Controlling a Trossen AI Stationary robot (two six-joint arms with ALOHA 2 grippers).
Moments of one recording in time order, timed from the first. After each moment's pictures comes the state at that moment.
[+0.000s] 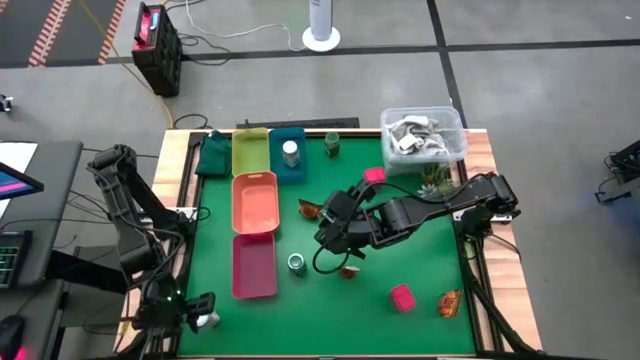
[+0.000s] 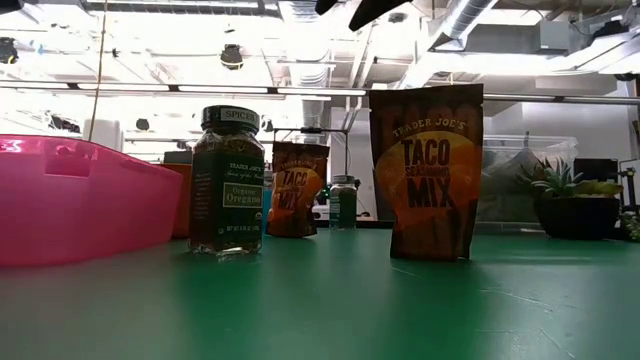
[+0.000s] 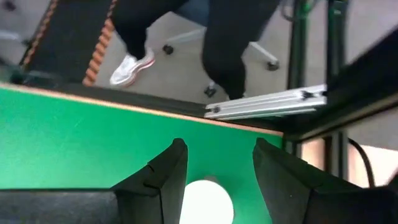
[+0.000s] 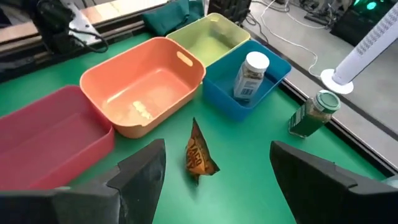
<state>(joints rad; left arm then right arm) -1.09 1.15 0.97 -0.65 0.14 0.27 0.30 1.80 1.79 -0.94 0.81 0.69</state>
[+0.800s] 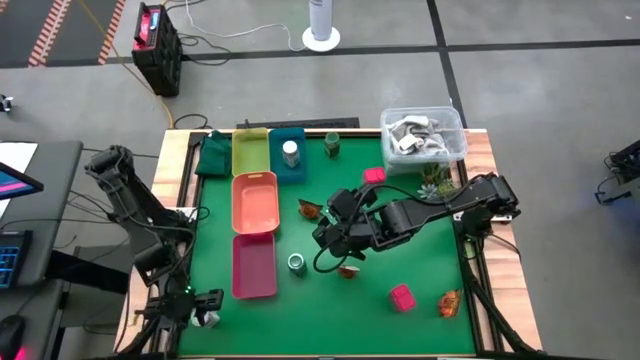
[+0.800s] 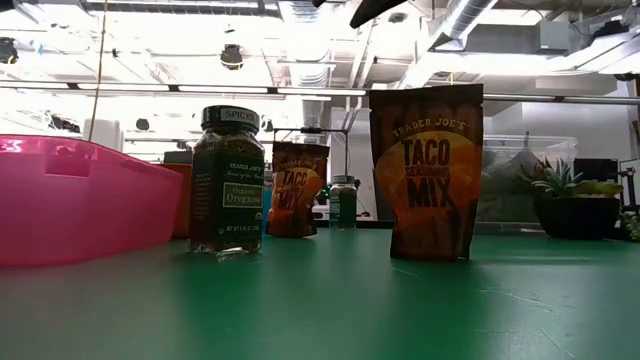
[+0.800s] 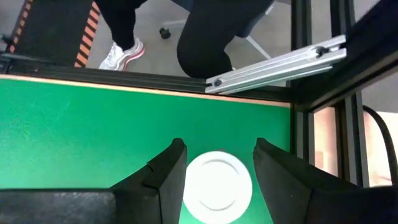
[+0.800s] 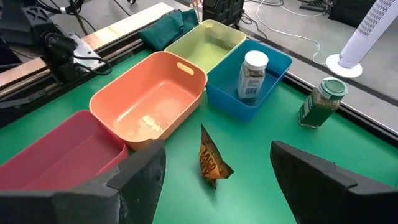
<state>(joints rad) -1.00 1.15 0.88 -0.63 0.21 0.39 0.32 1.80 1.79 -0.92 0.84 0.83</state>
